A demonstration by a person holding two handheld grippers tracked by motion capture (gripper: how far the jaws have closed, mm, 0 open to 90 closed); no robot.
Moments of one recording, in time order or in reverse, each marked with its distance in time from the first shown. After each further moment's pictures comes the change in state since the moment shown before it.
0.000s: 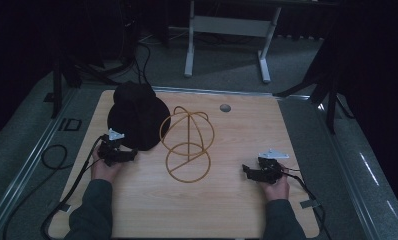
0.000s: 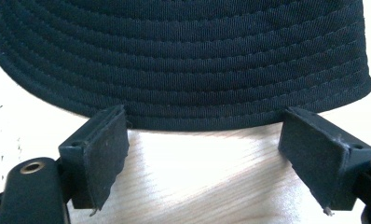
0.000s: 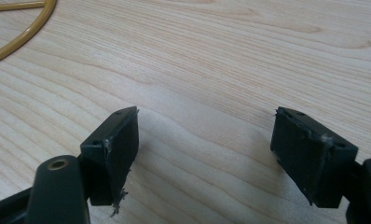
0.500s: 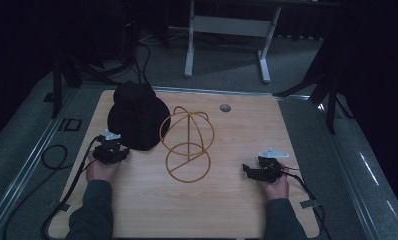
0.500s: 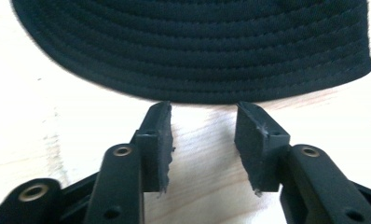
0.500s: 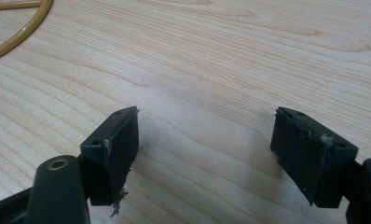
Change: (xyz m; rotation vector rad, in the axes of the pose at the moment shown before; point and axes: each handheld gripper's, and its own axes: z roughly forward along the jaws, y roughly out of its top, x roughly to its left) left arm 0.001 0.000 -0.018 0.070 0.053 -0.013; right arm -0.002 0.002 0.002 0.001 -0.001 -0.005
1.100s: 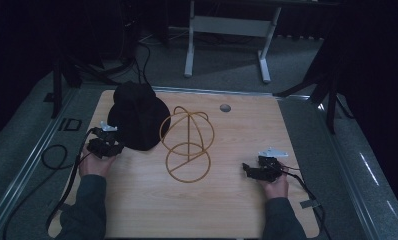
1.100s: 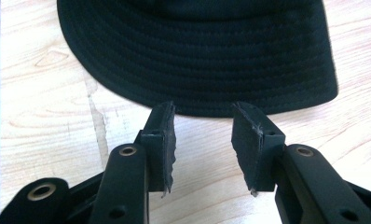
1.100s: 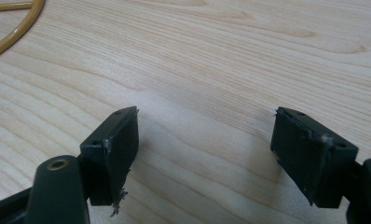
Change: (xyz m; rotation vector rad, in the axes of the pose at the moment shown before) left arm 0.001 0.032 -0.035 0.043 0.030 0.001; right arm 0.000 0.002 0.002 0.004 -0.017 0.007
